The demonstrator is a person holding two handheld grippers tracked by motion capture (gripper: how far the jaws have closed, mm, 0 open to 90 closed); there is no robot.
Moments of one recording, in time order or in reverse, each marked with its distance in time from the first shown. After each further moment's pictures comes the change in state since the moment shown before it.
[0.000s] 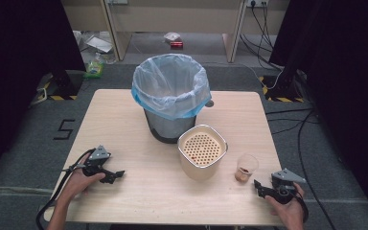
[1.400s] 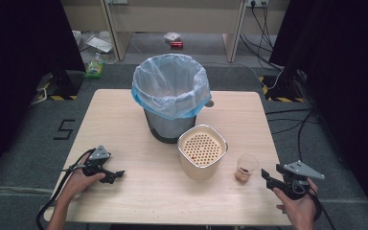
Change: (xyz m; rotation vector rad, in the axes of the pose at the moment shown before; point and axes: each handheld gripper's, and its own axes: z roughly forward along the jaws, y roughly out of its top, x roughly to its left) left arm 0.000 0.000 0.000 -0.001 0.001 0.000; right arm 0.010 0.049 -0.062 -0.127 0.005 0.019
